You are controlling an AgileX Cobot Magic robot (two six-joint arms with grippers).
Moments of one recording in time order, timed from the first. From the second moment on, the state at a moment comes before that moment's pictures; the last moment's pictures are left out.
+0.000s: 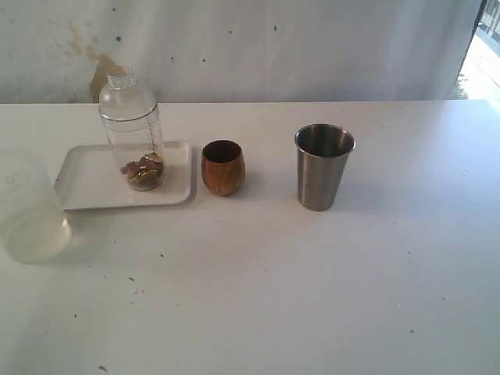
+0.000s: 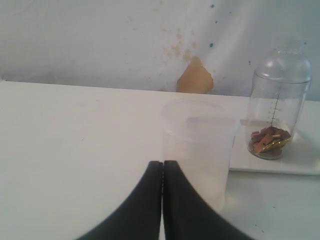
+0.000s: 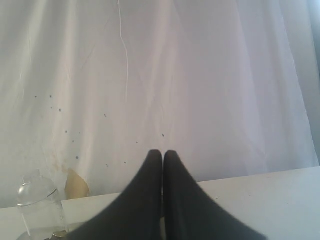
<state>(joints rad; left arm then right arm) 0.08 0.01 -0.01 0.01 0.22 -0.05 -0.02 0.00 -0.19 1.21 0.09 -0.90</state>
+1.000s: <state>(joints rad) 0.08 0.01 -0.01 0.01 0.22 -0.05 0.00 0.00 -0.15 1.04 -0.04 -0.94</state>
